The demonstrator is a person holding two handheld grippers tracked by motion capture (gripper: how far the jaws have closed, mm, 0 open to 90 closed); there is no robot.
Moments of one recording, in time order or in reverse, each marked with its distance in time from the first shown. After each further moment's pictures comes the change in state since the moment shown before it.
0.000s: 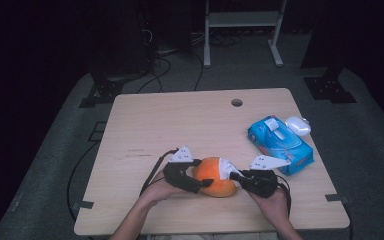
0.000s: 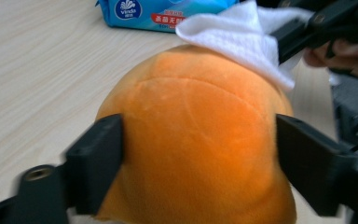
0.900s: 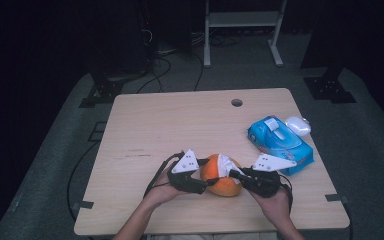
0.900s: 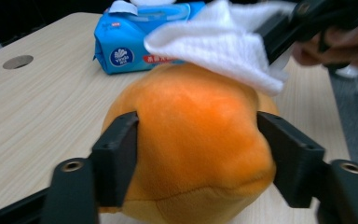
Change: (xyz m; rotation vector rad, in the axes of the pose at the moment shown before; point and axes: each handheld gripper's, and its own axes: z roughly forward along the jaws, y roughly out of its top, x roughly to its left) left arm -0.013 0.010 -0.001 -0.113 0.027 0.115; right arm 0.003 0.009 -0.013 -0.078 0.023 -0.034
